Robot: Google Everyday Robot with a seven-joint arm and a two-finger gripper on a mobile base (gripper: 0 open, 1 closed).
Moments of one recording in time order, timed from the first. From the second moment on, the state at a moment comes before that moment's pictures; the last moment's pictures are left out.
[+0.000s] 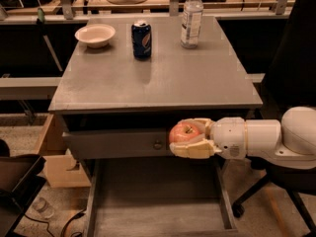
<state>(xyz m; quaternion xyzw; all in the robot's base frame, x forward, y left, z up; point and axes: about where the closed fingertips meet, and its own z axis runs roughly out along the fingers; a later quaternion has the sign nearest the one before) 0.459 -0.060 0.803 -0.43 0.67 0.41 0.44</state>
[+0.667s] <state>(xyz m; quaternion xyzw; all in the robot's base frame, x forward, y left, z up) 0.484 -0.108 0.898 -0.39 0.71 0.32 0.48</state>
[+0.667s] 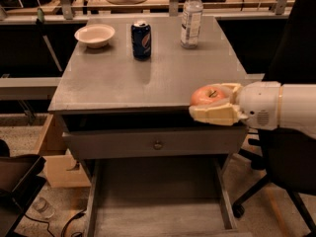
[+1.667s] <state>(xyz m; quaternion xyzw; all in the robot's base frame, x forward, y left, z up) 0.603 -0.136 0.944 -0.40 0.72 0.29 0.48</state>
